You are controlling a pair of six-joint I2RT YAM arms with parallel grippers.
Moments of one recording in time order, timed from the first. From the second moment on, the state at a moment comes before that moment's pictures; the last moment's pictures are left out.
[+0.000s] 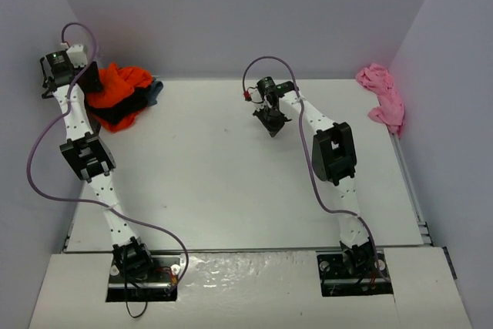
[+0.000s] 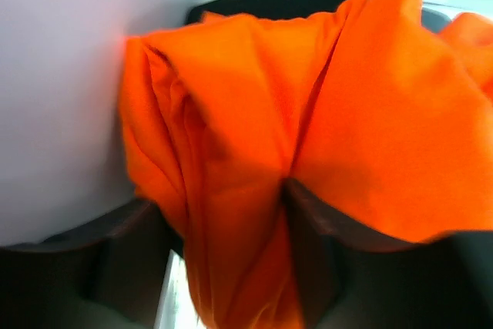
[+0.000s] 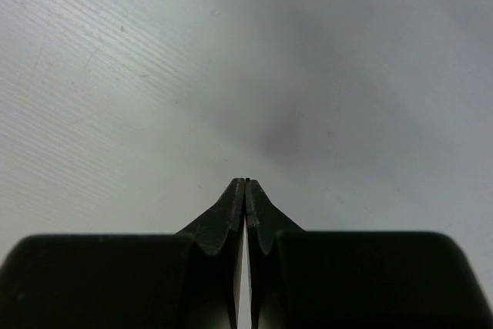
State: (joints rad) left arm 0.45 2.63 2.78 -0.82 0.30 0.15; right arm 0.46 2.36 2.10 -1.00 -0.01 -0.23
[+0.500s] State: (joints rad) left arm 0.43 2.59 2.72 -0.78 0.34 0.13; right arm 0.48 2.37 2.10 -1.00 -0.01 -0.24
